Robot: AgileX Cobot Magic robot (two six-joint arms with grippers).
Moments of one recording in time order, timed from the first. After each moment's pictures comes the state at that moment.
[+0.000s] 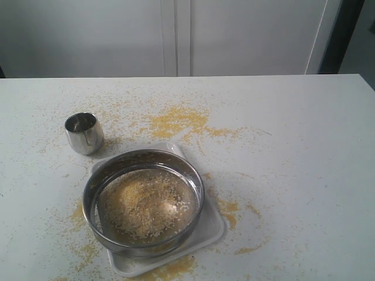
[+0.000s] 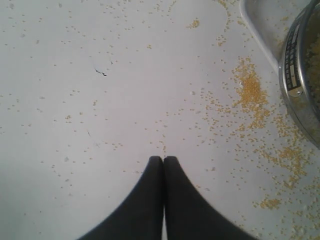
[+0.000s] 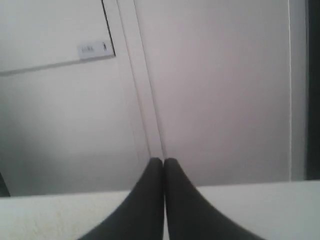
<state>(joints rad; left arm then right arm) -0.10 0.99 -0.68 -0.06 0.80 0.07 0.12 0.86 -0.63 -0.20 -0.21 0.35</state>
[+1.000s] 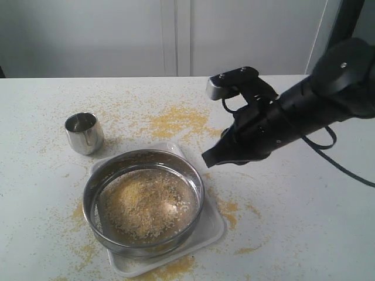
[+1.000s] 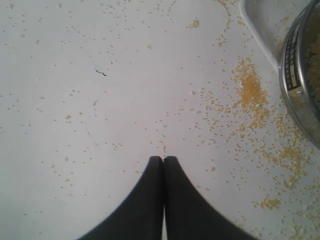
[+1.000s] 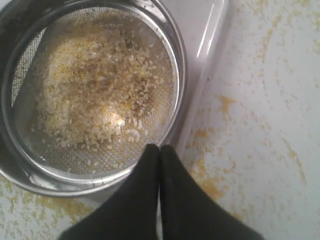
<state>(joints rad) -0.10 0.99 -0.68 -0.06 0.80 0.07 0.42 1.58 -0.99 0.66 0.61 -0.72</state>
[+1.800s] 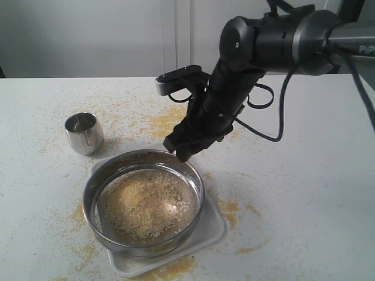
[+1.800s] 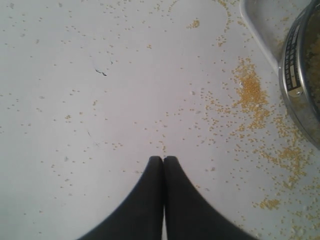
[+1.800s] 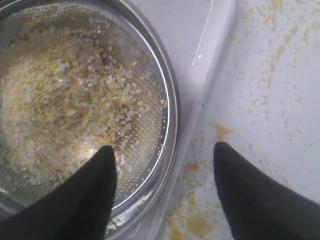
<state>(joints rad) -0.10 0.99 -0.68 -0.06 0.80 0.07 0.55 1.92 -1.49 0.24 0.89 -0.34</state>
